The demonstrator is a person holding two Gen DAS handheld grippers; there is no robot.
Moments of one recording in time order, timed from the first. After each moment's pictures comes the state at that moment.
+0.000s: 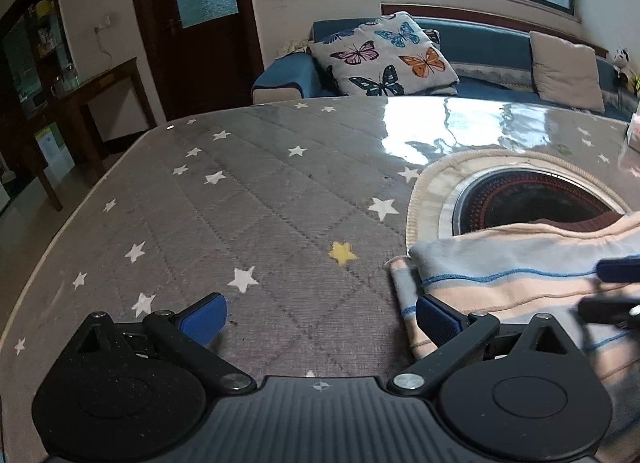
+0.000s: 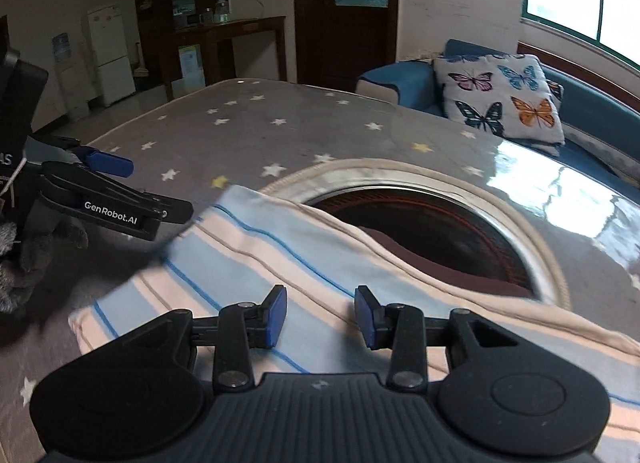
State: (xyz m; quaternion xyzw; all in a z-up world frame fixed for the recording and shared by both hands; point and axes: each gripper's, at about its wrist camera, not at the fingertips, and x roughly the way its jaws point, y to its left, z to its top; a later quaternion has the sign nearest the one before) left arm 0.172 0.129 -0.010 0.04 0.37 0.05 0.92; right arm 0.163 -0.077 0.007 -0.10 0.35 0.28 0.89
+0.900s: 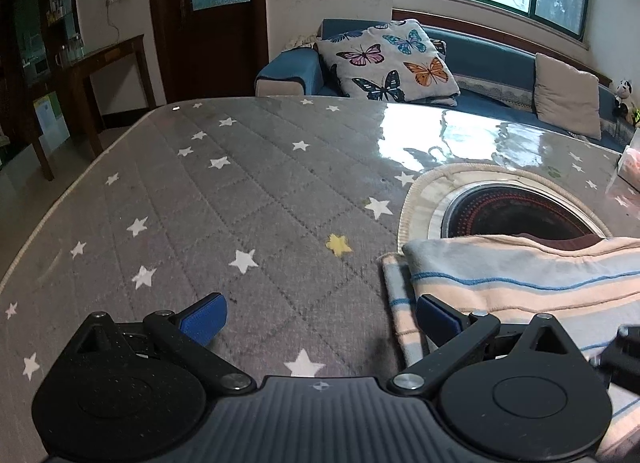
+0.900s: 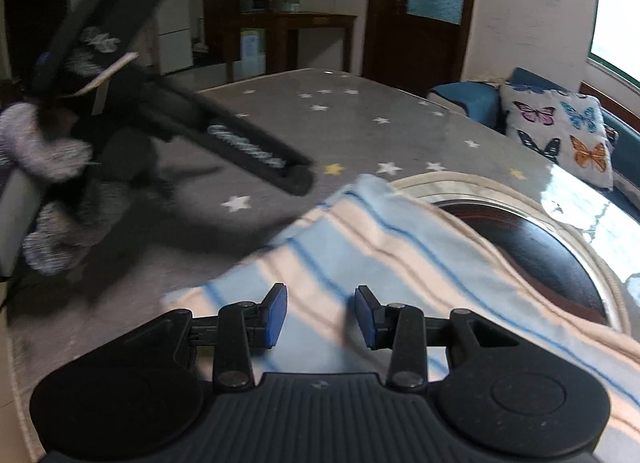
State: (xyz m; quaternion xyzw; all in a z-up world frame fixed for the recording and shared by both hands) left arm 0.153 0.140 0.001 -0.02 0.38 0.05 0.92; right arm 0.112 -0.016 -0.004 -0.16 0.33 0.36 0.86
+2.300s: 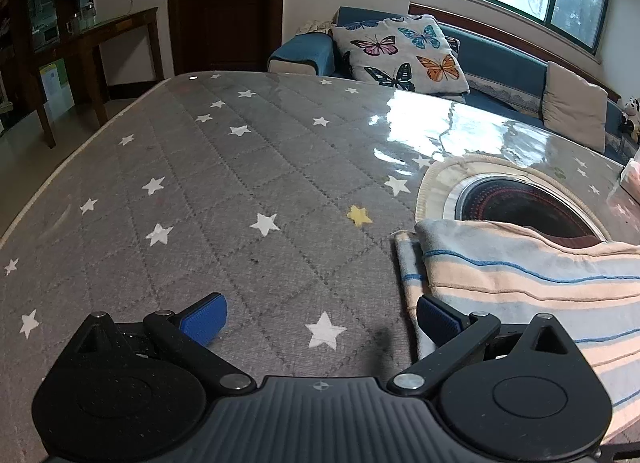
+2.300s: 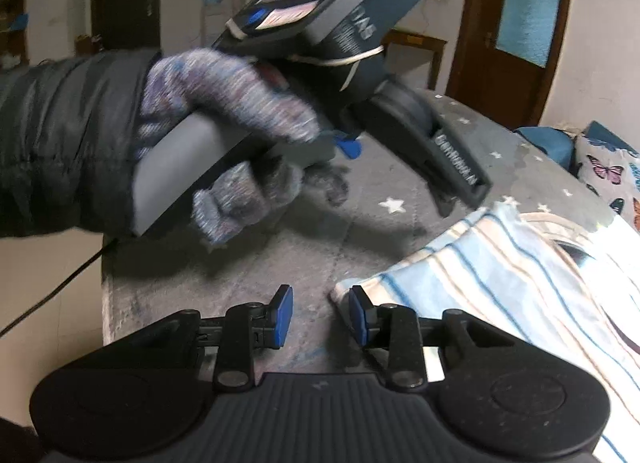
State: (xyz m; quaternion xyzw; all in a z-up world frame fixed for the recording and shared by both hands) left arm 0.138 0.159 -0.004 -0.06 0.40 0.06 0.91; right arm 0.033 0.024 -0.006 -0.21 0.29 0.45 0.82
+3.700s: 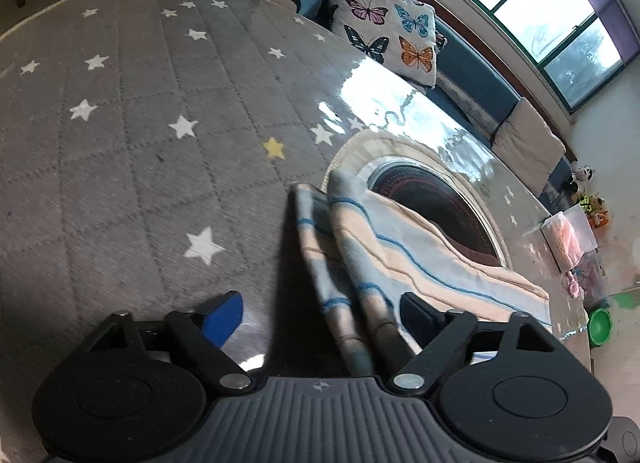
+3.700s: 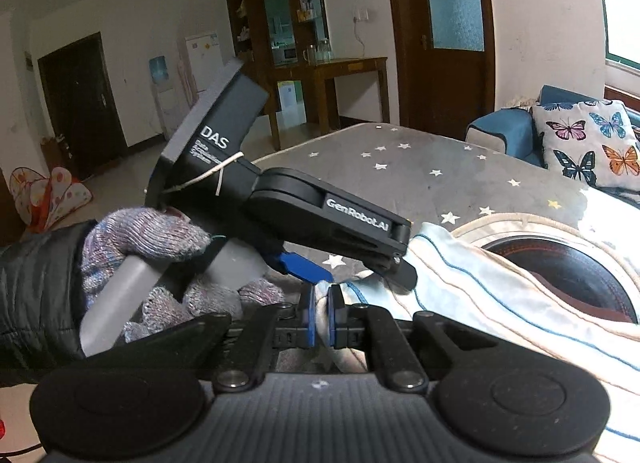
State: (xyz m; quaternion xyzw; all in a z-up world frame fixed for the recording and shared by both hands) left arm 0.127 0.155 -0.002 -0.27 0.45 -0.02 0.85; right arm 0.067 -0.030 0.049 -0.07 0.30 0.42 0.85
